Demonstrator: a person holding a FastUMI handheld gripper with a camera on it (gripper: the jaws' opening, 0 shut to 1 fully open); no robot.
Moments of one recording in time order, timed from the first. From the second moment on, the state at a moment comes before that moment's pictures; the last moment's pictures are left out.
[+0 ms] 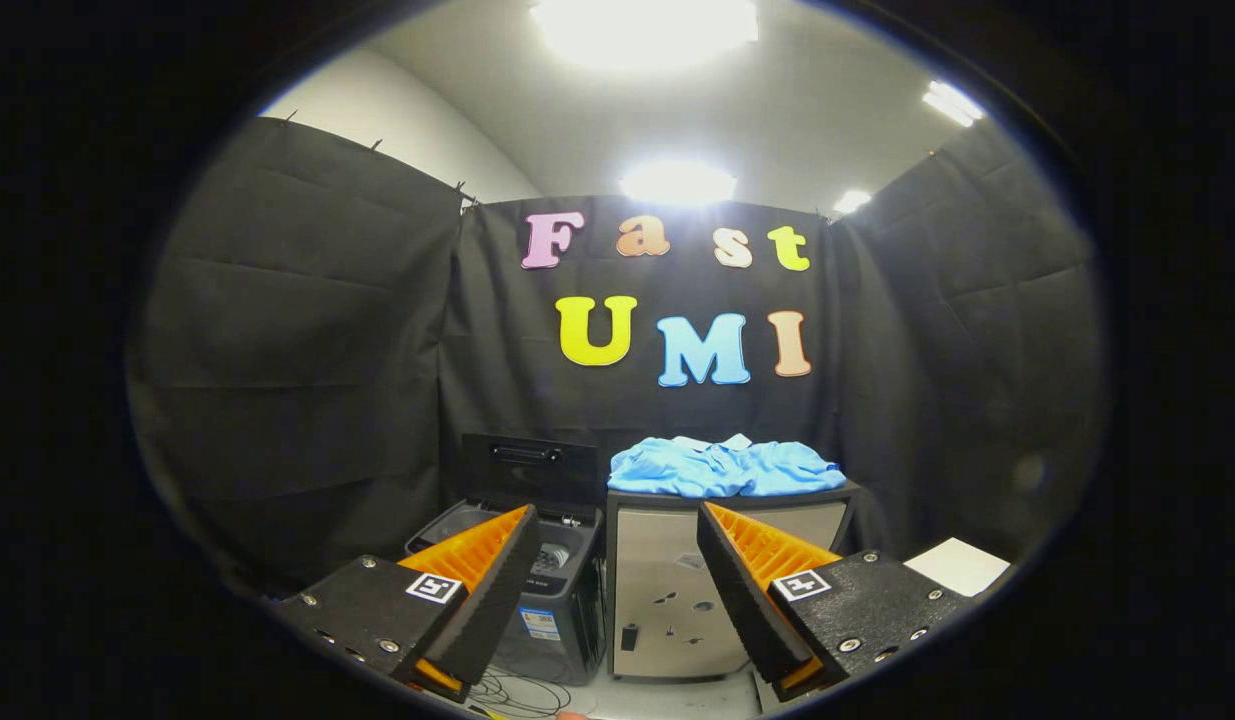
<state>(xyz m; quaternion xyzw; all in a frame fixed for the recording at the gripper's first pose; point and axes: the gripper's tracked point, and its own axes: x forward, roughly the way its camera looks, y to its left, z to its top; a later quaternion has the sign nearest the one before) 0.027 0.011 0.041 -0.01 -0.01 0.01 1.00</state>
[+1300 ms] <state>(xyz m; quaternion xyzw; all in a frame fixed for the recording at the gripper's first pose) 0.365 -0.171 0.026 -0.04 0.15 -0.10 0.98</state>
